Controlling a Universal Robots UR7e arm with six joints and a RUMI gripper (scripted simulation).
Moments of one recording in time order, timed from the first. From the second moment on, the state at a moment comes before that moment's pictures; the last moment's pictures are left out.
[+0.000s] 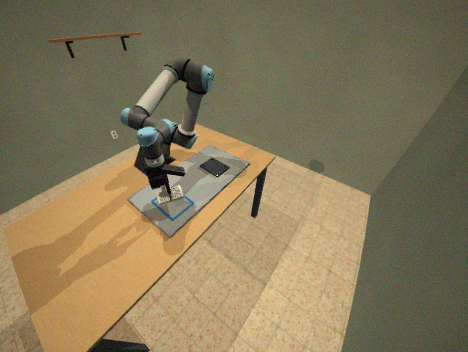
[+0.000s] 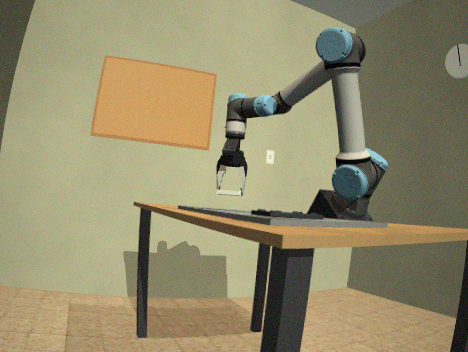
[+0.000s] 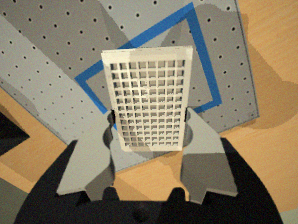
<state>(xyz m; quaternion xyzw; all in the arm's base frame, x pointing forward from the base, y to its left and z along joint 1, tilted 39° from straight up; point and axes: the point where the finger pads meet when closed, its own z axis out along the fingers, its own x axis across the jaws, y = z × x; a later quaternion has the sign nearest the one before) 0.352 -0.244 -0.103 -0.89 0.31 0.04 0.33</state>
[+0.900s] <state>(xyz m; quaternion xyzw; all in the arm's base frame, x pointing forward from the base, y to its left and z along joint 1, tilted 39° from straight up) 0.354 -0.234 -0.115 -0.89 0.31 0.04 0.33</state>
